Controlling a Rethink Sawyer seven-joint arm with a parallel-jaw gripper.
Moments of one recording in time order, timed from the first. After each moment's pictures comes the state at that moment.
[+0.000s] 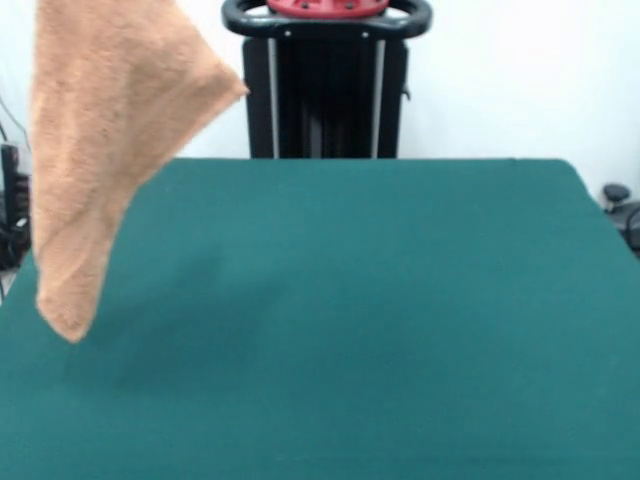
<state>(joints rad) -0.16 -1.06 -0.41 1.41 -0.16 1.03 1.57</state>
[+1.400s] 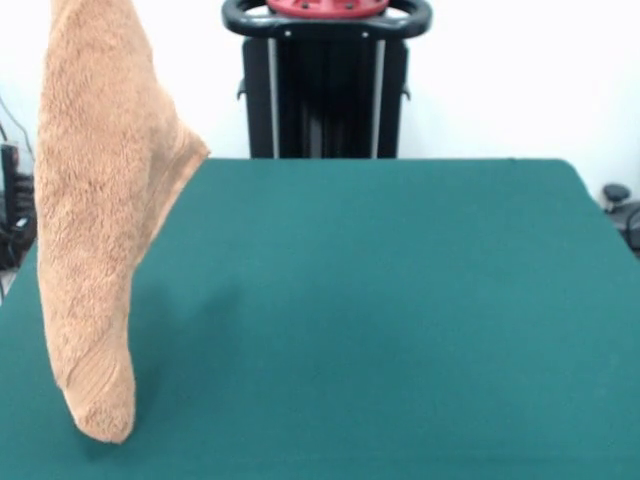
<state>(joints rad) -0.13 -0.99 -0.41 1.57 -0.01 0.61 1.57</state>
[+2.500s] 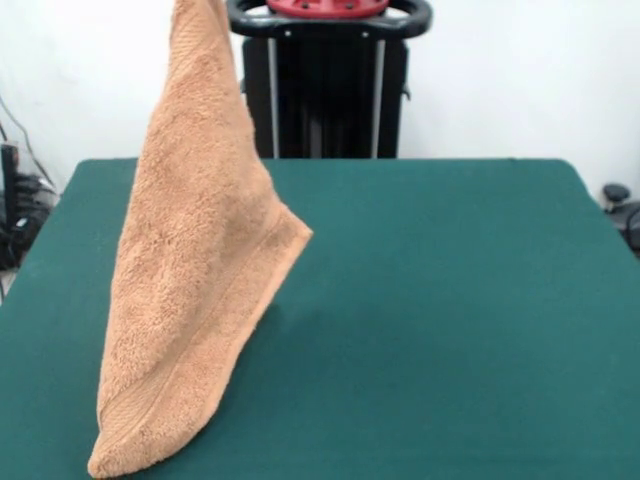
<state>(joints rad) -0.03 -0.95 -0.45 1.72 0.17 0.51 1.68</state>
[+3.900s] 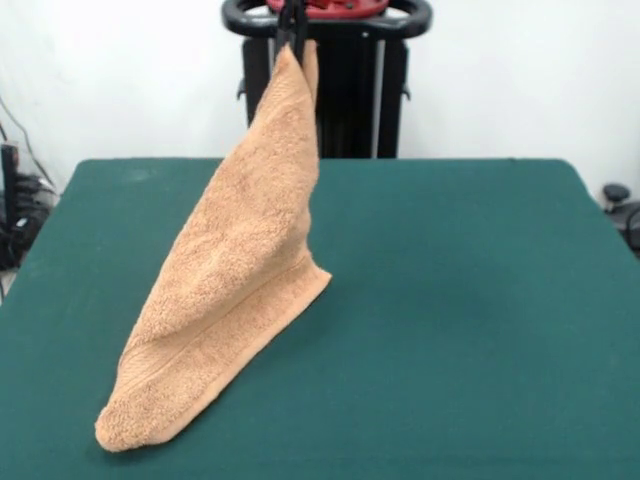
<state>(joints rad) 0.06 -0.90 -0.46 1.99 0.38 0.44 1.91</state>
